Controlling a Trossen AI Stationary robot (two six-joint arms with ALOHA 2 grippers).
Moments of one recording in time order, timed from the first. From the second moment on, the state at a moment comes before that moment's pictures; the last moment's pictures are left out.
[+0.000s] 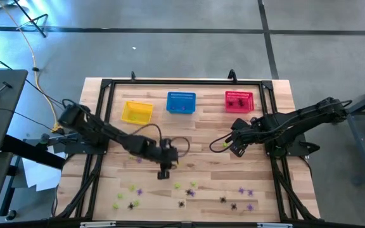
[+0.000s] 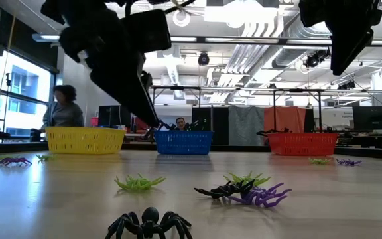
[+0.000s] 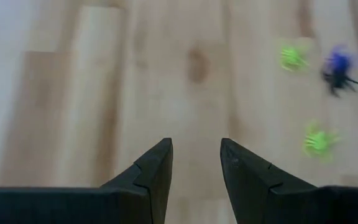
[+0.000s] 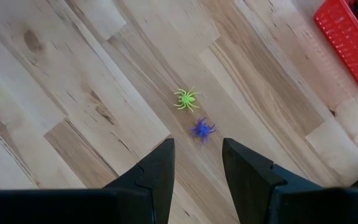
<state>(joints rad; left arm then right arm) -0.31 1.71 0.97 -0.21 -0.14 -0.28 0.28 1.21 1.06 -1.19 0.23 0.92</state>
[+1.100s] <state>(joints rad) -0.48 1.97 1.19 -0.27 -0.01 -0.48 0.28 1.21 1.06 -1.17 0.23 0.92</state>
